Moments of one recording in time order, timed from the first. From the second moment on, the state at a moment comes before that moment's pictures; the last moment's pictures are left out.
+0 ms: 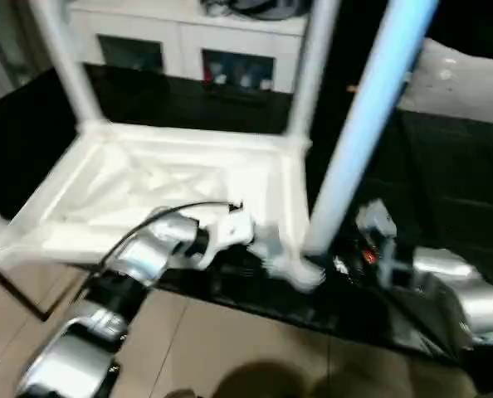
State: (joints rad) left arm -0.65 0.24 -0.36 0.62 0.09 0.12 -1.13; right arm -0.27 -0.37 0.02 0.14 0.24 0.42 0.92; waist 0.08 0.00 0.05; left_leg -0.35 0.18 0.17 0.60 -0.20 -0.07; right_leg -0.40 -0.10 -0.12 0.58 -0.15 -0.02
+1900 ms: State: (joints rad) left arm -0.67 0.34 -0.43 0.68 0.04 -0.20 -1.47; right arm -0.27 -0.57 0.15 0.19 0.32 0.29 1.41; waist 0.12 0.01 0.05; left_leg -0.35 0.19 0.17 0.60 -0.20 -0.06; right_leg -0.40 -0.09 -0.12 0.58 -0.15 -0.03
